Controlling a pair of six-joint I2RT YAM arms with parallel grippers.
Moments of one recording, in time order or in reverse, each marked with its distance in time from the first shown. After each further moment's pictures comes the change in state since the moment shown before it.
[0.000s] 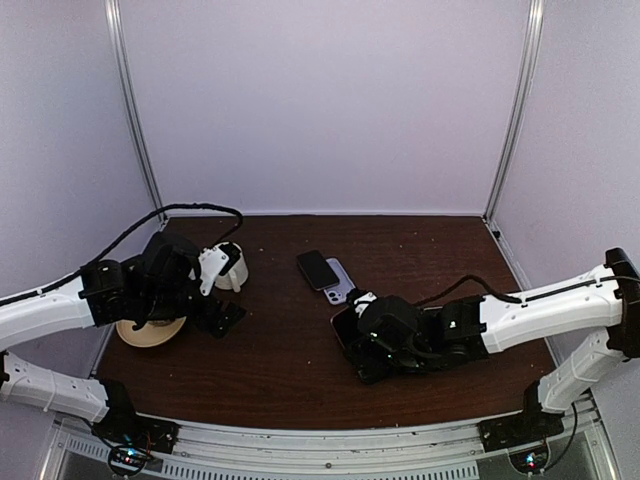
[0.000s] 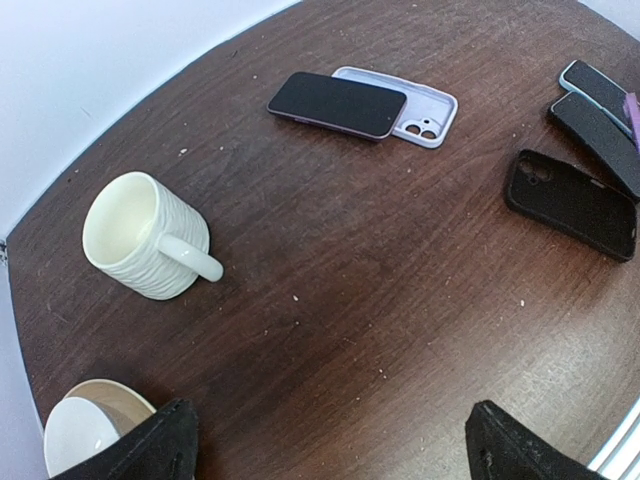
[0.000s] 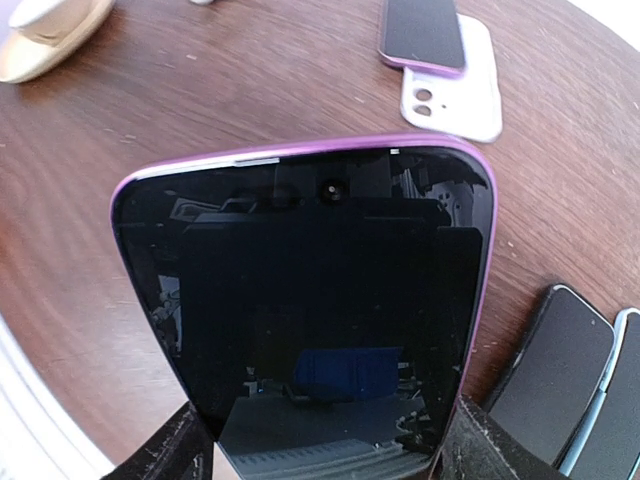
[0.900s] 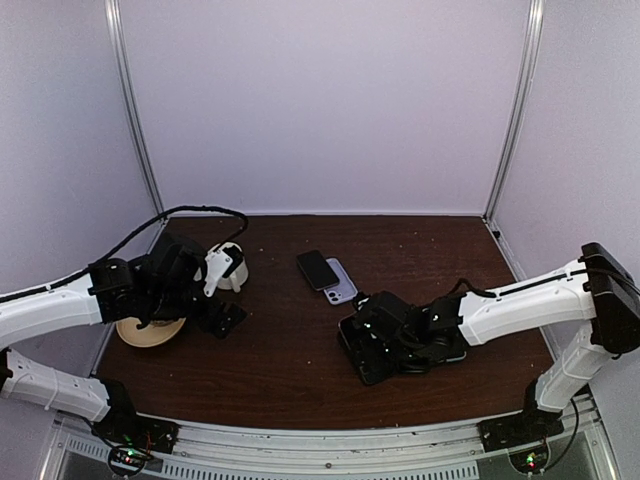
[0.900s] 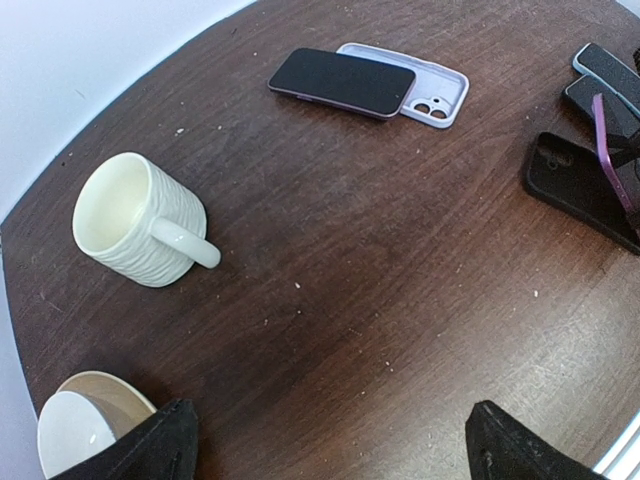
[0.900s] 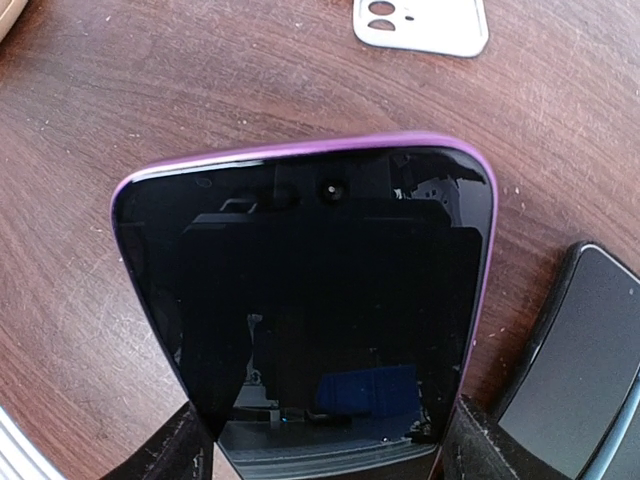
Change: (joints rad) left arm 0.025 0.047 0.000 -0.002 0.014 0.002; right arm -0.119 0.111 -0.026 0.031 -0.114 0.057
